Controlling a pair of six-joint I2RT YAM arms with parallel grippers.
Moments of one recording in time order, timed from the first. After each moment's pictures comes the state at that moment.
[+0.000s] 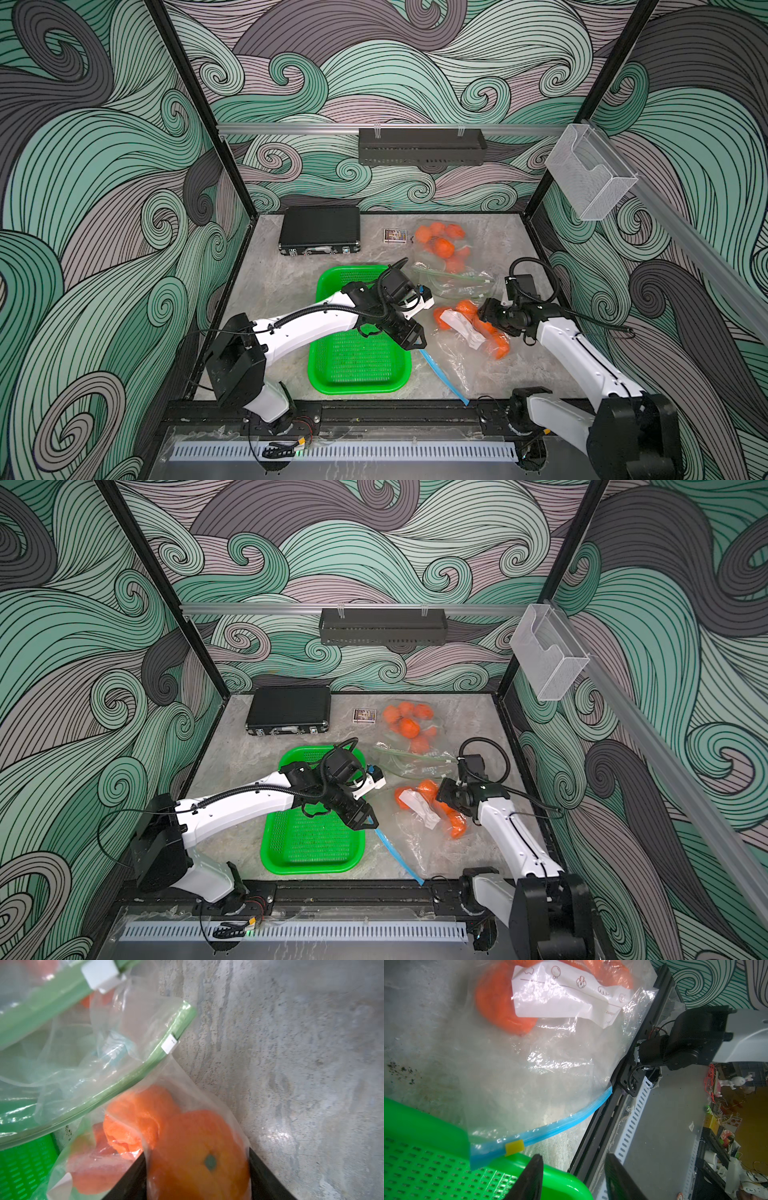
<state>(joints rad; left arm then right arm) -0.94 1.55 1.20 -0.69 0.46 -0.20 0.06 1.08 0.64 -0.65 -0.06 0.50</state>
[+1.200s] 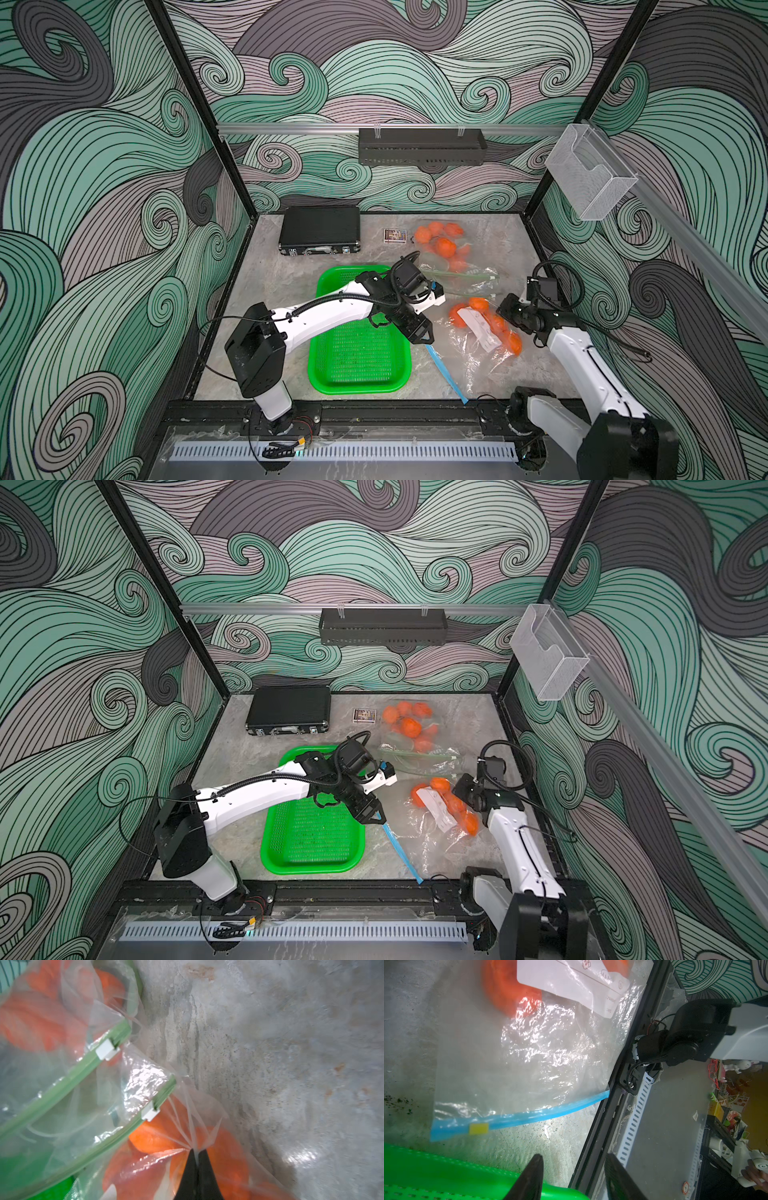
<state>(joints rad) -0.94 1.67 1.34 -0.78 0.49 -0.09 -0.09 0.99 0.59 -0.55 -0.05 0.53</state>
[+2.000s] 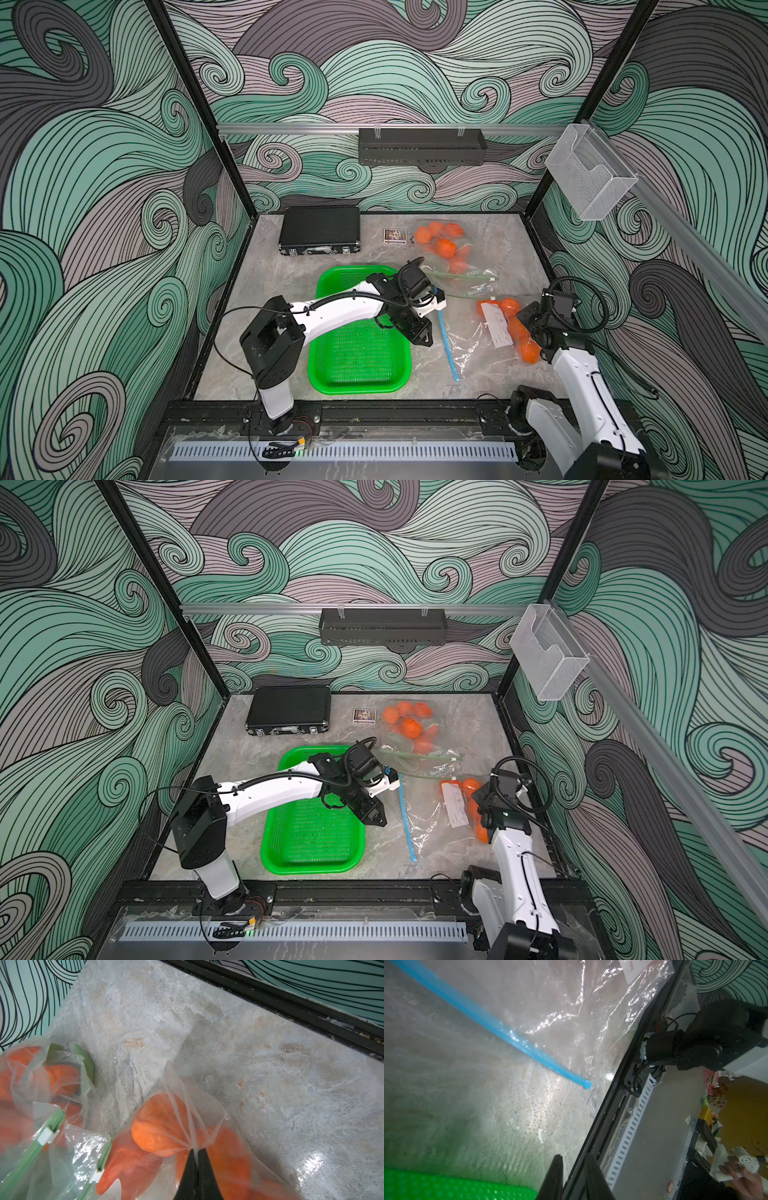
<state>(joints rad) -0.96 1.81 1.39 -0.76 0.52 -0.19 -0.21 0.85 0.48 -0.49 0.16 0.68</state>
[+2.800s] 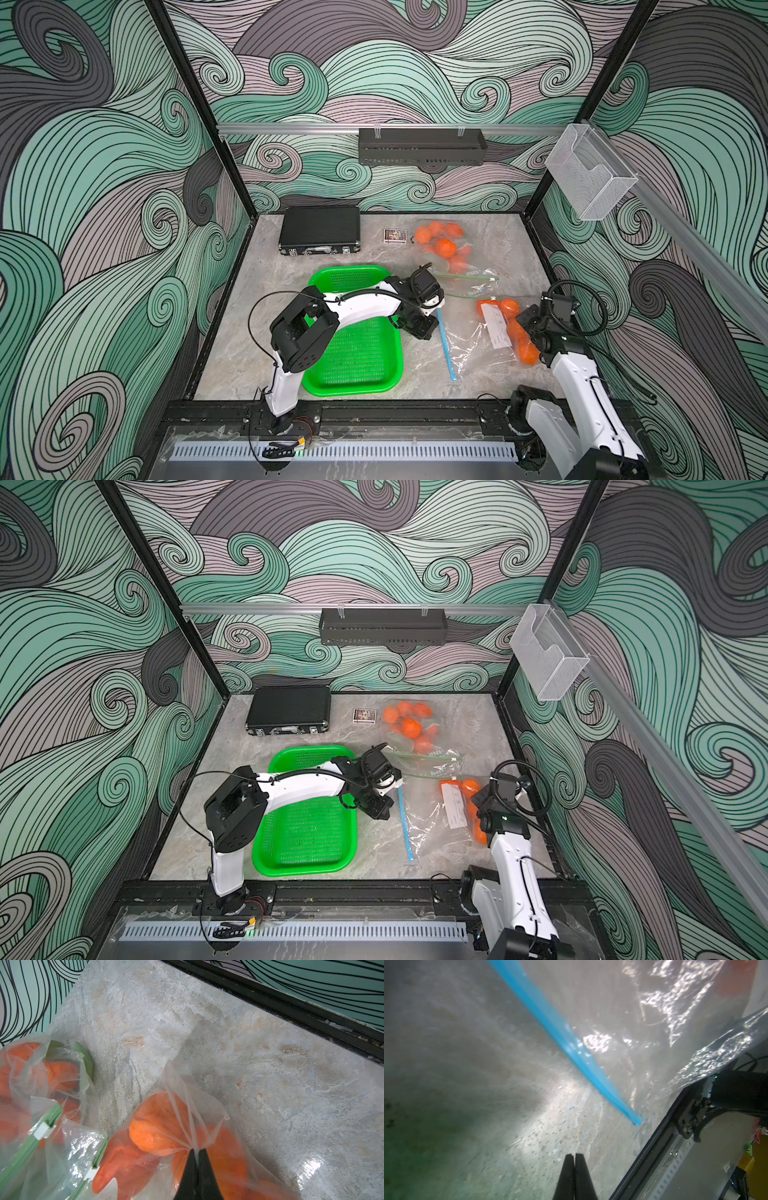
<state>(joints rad) -0.89 1.91 1.36 -0.71 0.36 -0.26 -0.21 0.82 0.46 -0.48 0.16 0.66</state>
